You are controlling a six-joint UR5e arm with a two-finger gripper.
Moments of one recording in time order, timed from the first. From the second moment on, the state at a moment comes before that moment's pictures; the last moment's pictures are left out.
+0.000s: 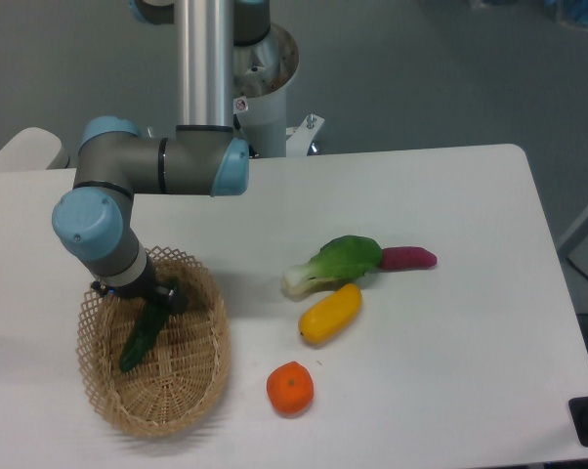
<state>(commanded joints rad) 1.97 -2.05 -1.72 -0.99 1.63 0.38</state>
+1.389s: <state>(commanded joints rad) 2.09 -2.01 -1.47 -1.11 1.64 0.62</state>
